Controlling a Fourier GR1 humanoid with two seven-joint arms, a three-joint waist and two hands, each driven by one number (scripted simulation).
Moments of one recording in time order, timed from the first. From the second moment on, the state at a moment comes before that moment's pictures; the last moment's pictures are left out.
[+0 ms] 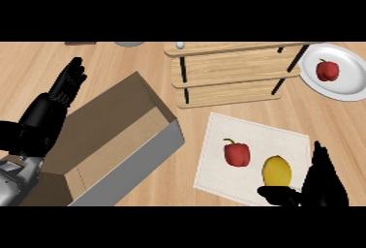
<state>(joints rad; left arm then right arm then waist) -0.32 0.73 -0.43 -1.68 0.41 0.42 0.08 0.17 0.00 0.22 -1.99 1.10 0.02 1.12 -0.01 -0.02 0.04</state>
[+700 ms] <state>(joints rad) -0.33 0.74 -0.46 -1.67 0.44 0.44 0.07 0.17 0.00 0.23 -1.89 1.05 -0.01 1.09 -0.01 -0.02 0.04</state>
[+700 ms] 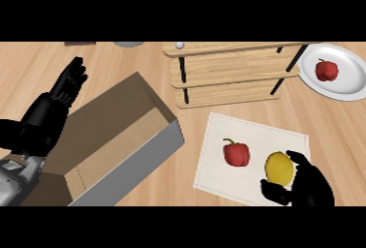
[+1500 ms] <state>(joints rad) -0.41 0.74 -0.50 -1.67 0.48 0.44 0.06 -0.02 0.00 0.68 -1.76 1.10 0.06 1.01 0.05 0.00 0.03</state>
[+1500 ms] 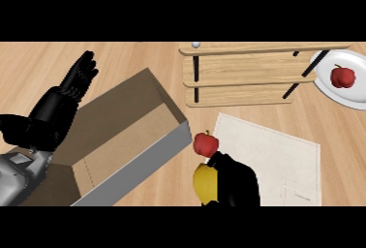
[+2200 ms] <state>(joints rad) -0.40 0.75 -0.52 -1.63 0.51 0.46 0.04 -0.29 -0.01 0.96 -1.87 1.02 -0.19 1.06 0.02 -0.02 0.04</state>
